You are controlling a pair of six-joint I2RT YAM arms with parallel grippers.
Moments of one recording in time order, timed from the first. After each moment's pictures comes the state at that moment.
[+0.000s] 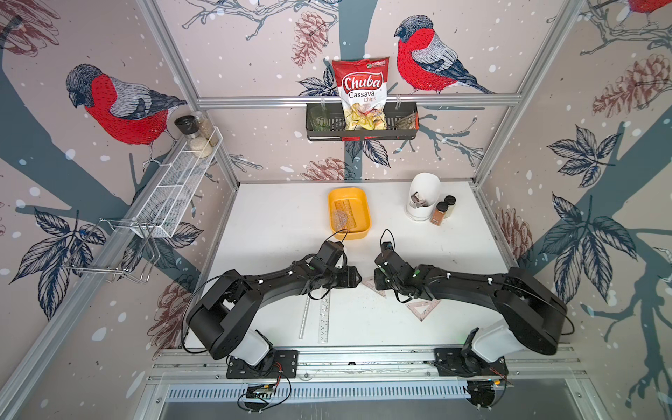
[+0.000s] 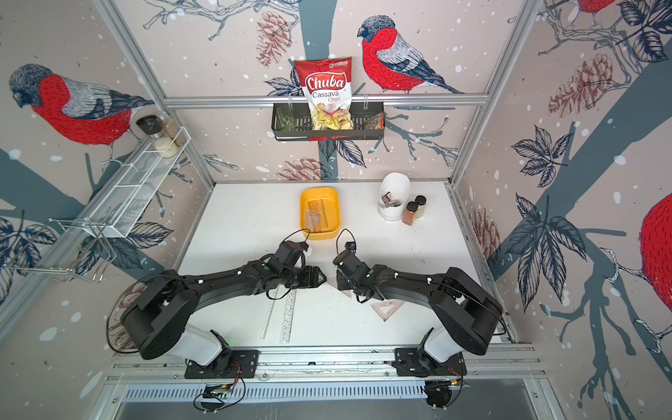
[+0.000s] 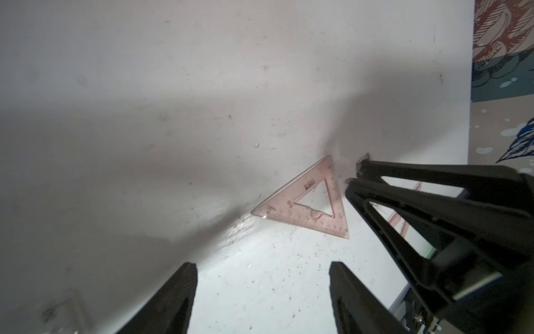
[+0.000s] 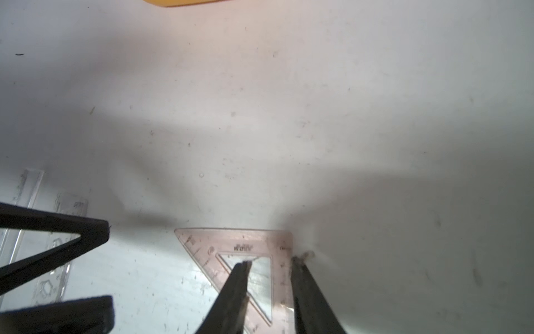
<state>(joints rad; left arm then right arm) -0.70 1.53 0.71 -0.12 0.33 -0.68 0.91 1.50 0.68 -0.14 0.14 0.65</state>
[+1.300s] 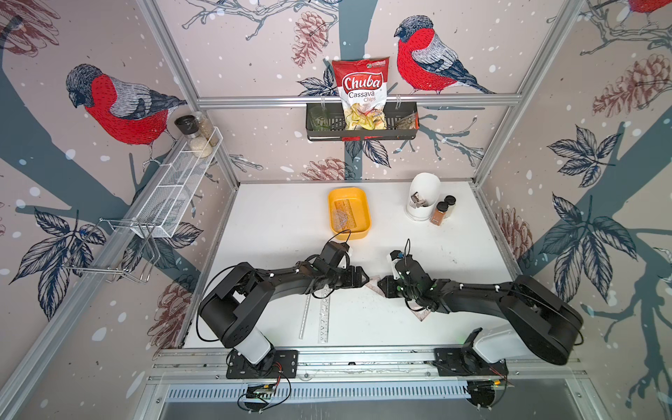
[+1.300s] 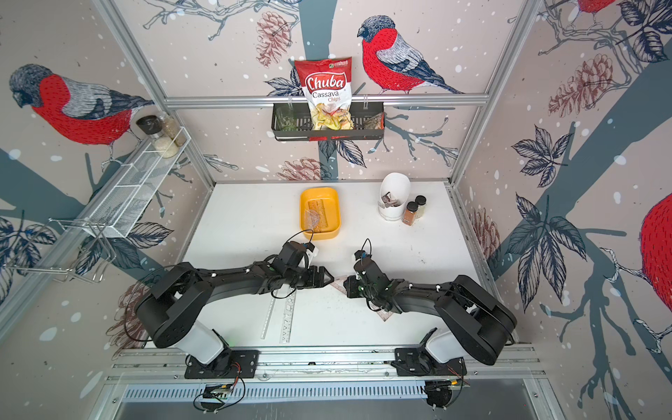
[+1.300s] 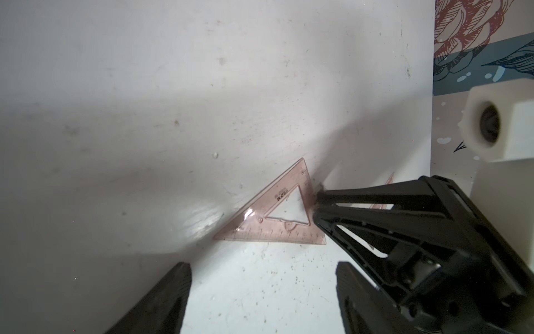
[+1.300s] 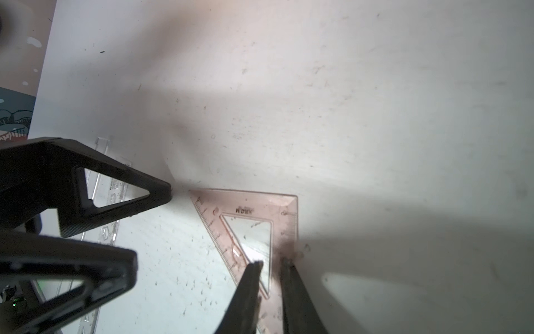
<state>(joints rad) -0.71 1.61 0.69 0.03 0.42 -0.72 0.82 1.45 0.44 0.20 -0.11 0.65</state>
